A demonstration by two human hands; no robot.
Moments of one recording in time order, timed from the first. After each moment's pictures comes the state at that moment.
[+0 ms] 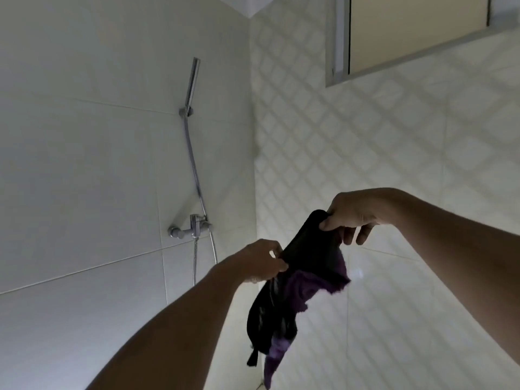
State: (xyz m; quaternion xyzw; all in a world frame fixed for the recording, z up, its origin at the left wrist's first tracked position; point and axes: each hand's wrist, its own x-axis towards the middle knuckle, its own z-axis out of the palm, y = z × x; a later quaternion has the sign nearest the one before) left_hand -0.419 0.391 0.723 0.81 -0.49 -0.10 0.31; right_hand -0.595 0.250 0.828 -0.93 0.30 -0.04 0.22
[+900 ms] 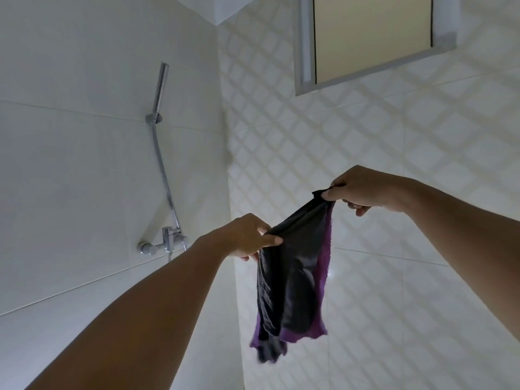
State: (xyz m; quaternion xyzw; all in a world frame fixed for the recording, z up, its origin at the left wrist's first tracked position) left_hand -0.392 0.395 0.786 0.77 -0.58 -0.07 0.27; right_hand -0.623 0.249 0.856 -0.89 0.30 -0.24 0.24
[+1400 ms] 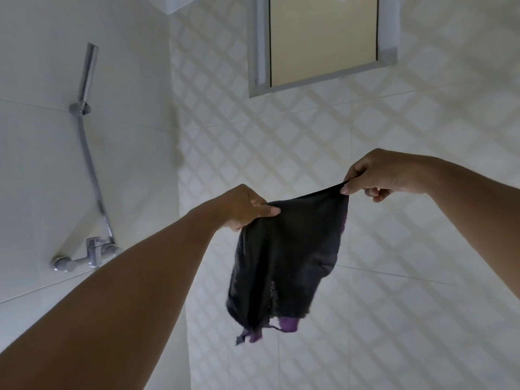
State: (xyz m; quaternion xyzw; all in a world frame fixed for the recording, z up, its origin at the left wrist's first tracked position) left_hand -0.452 0.273 0.839 0.71 -0.62 -0.06 0.33; right_hand -0.728 0.146 0.893 -0.86 0.37 -0.26 0.23
